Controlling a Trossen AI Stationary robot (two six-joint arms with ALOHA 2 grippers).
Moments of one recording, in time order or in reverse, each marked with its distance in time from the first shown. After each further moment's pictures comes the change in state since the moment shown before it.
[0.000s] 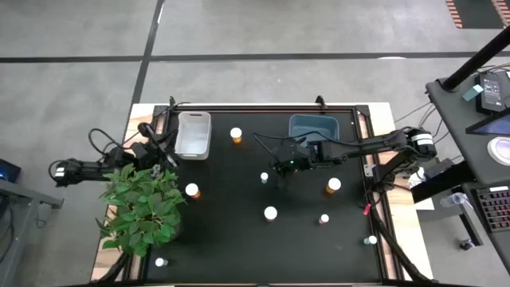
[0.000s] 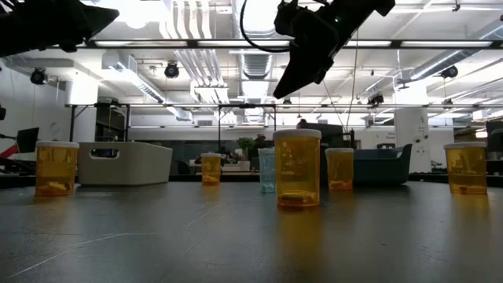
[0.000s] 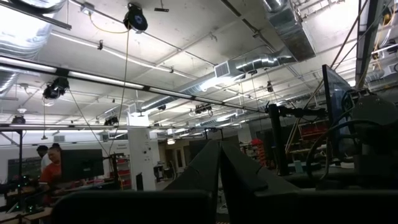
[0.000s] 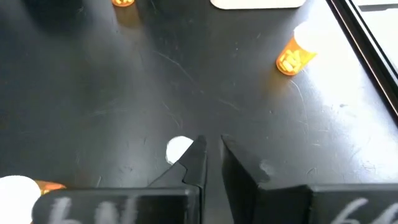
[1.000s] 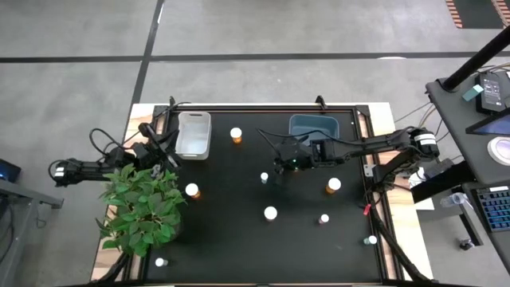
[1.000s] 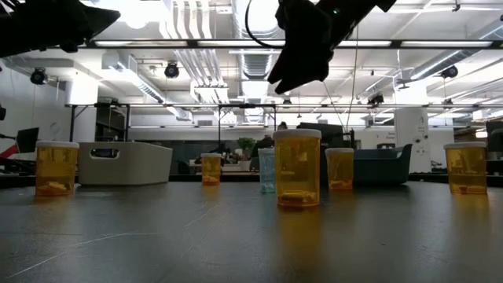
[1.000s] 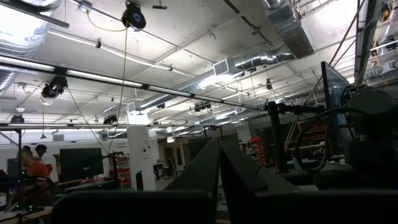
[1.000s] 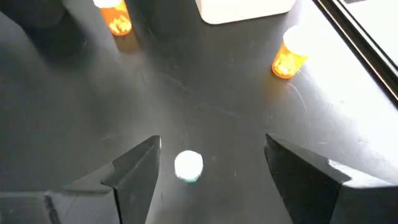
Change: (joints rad) left arm 0.000 0.007 0.000 -0.002 0.000 0.000; right arm 0.003 -0.025 0.000 0.026 0.009 0.119
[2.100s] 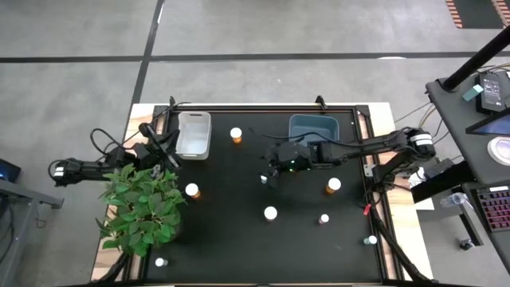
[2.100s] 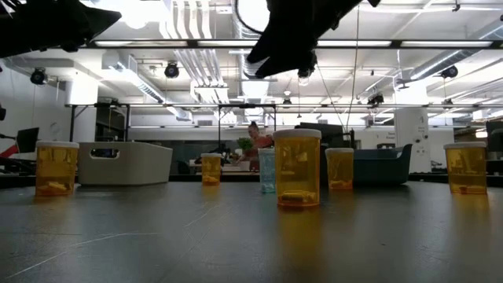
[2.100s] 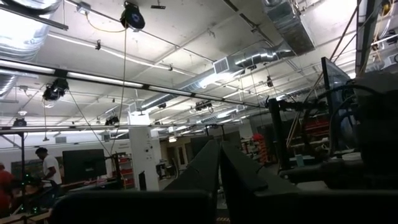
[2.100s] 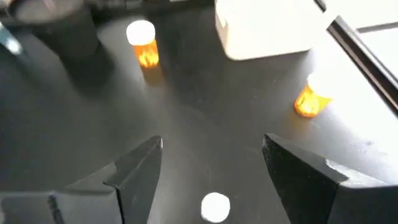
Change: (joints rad) left arm 0.000 0.011 -0.001 0.005 0.000 0.022; right arm 0.022 0.065 0.080 0.074 -0.027 -0.032
